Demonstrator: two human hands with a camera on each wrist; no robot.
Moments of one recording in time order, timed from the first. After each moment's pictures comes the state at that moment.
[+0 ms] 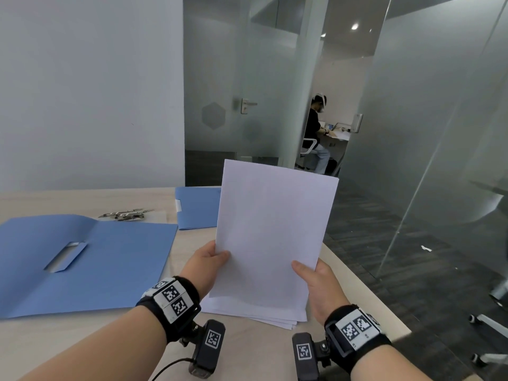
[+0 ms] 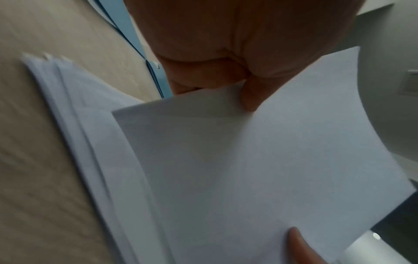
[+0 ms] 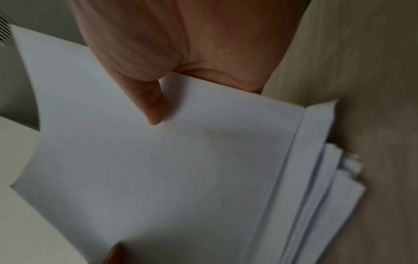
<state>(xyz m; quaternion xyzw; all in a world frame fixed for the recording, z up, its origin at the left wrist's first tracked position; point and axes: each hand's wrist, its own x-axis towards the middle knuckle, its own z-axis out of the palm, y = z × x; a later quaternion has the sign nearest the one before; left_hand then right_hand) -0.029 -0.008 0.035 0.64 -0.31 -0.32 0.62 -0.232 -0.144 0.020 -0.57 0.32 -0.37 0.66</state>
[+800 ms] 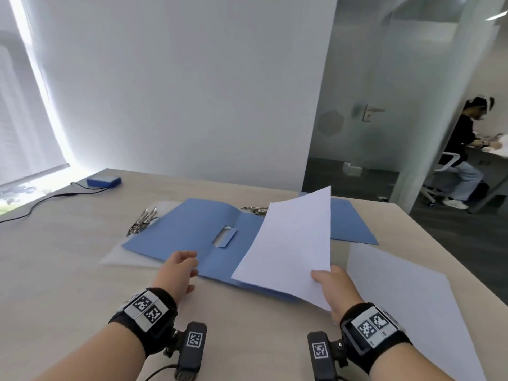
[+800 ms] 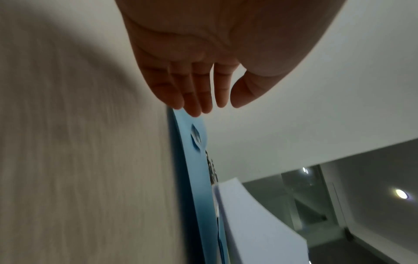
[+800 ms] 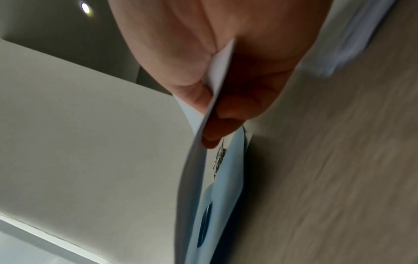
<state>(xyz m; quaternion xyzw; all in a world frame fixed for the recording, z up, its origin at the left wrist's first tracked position) 0.135 0.245 0.006 0.74 0.00 -0.14 0.66 -0.021 -0.028 0.008 -0.68 0.34 -0.17 0.62</state>
